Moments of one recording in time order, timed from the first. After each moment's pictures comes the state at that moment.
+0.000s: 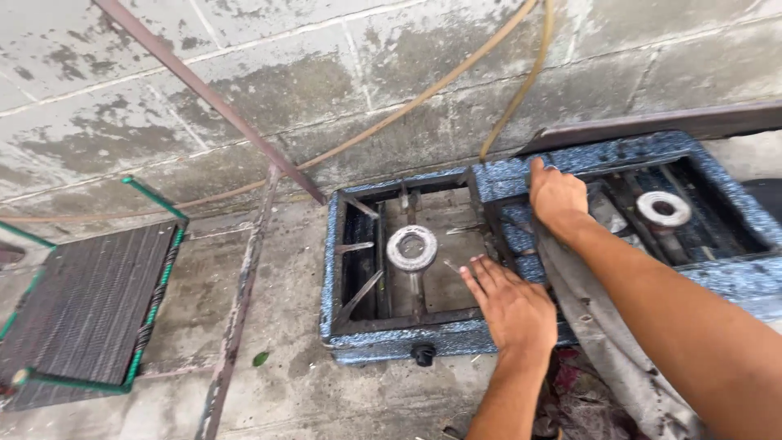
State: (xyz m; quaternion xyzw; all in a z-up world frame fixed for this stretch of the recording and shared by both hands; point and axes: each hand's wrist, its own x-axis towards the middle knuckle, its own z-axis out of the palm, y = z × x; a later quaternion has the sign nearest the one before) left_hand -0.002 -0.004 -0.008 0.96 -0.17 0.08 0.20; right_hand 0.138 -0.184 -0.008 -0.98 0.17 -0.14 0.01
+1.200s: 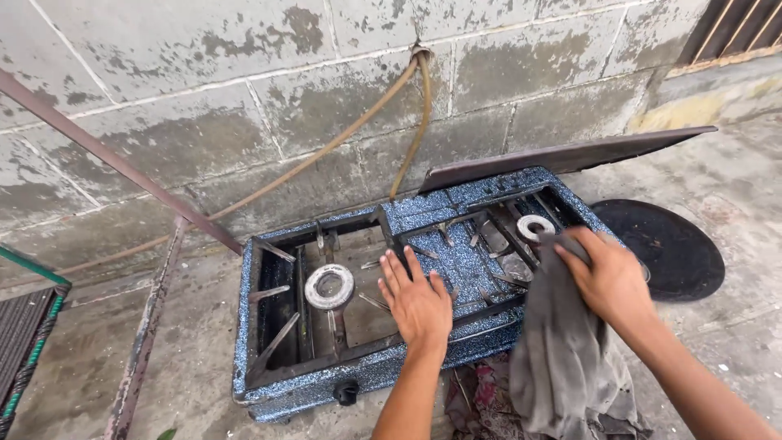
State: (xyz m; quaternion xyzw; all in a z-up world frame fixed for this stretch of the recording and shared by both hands) left_hand 0.029 -0.015 0.003 0.93 -0.17 0.15 0.30; right_hand -0.117 -0.226 0.067 -0.91 0.19 -0.34 0.14
